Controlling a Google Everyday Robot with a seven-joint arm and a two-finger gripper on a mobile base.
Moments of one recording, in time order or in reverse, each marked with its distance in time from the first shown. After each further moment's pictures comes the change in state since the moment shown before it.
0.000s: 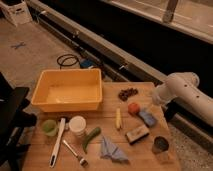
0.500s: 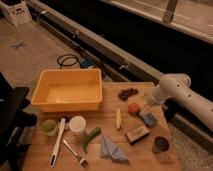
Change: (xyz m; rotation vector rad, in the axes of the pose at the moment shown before) arm -0.015 0.003 0.033 -0.072 -0.027 -0.031
